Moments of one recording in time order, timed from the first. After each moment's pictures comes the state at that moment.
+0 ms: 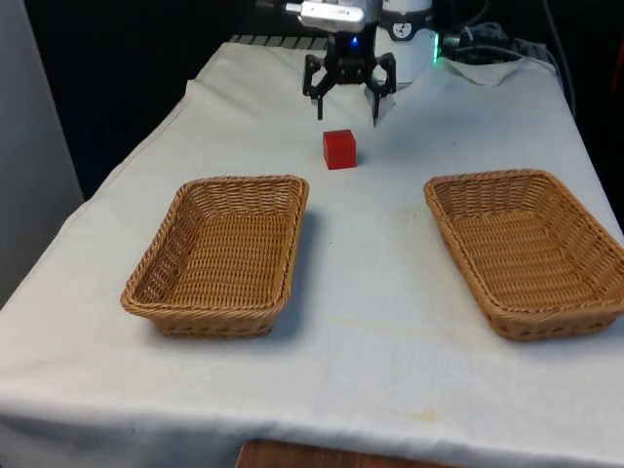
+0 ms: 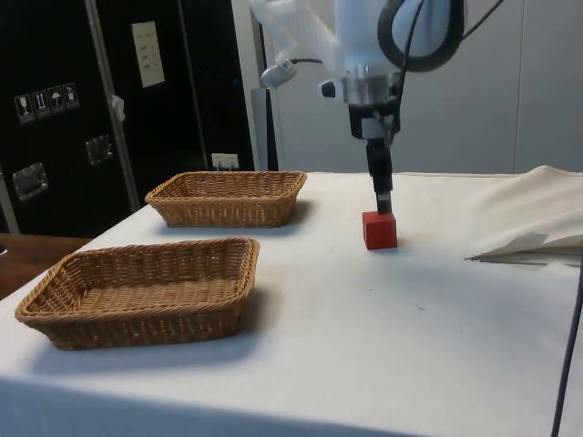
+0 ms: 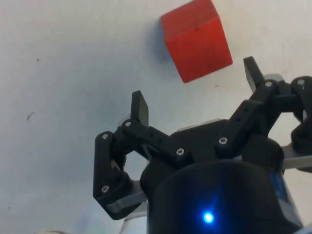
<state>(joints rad) 0.32 -0.03 -0.51 -2.73 -0.18 2.69 -0.29</state>
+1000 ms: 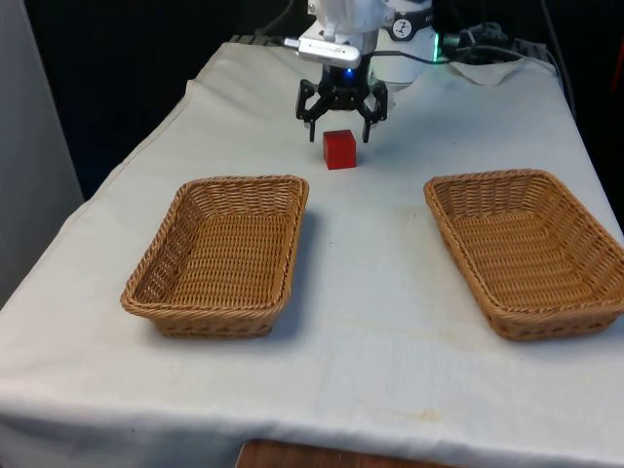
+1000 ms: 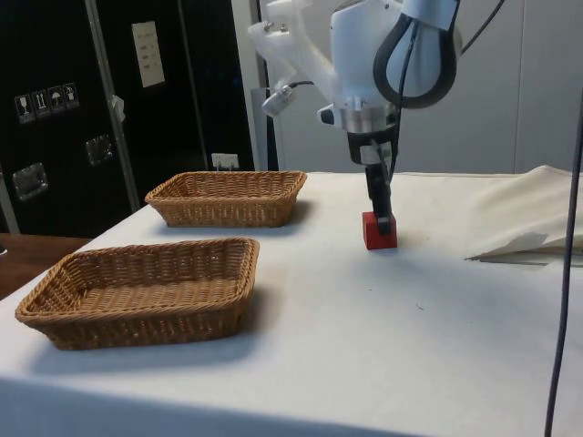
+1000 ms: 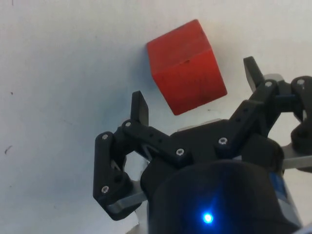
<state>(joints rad) 0.31 0.14 -0.50 -2.70 -0.15 2.80 -0.29</state>
